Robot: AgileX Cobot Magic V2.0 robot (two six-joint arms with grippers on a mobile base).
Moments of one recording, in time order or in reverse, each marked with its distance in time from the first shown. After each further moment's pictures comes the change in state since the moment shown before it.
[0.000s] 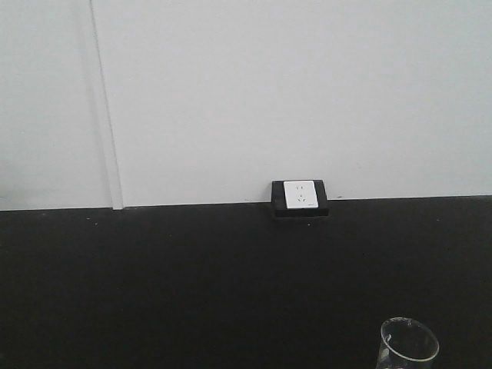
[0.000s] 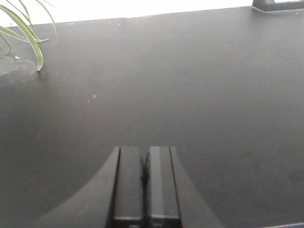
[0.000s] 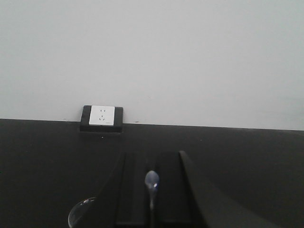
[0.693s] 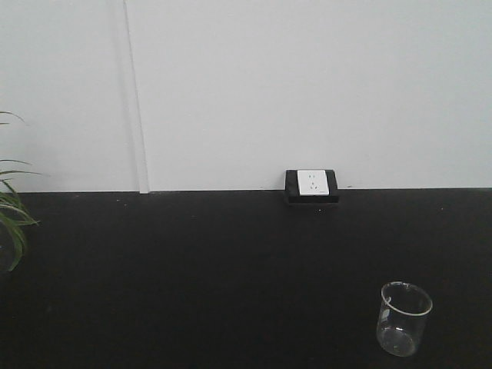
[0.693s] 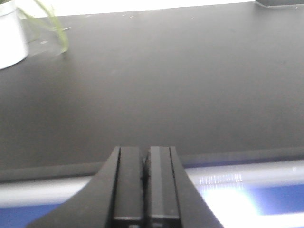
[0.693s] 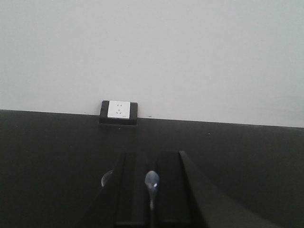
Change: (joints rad) left arm 0.000 0.000 0.000 0.000 0.000 0.000; right arm 0.000 0.000 0.000 0.000 0.000 0.000
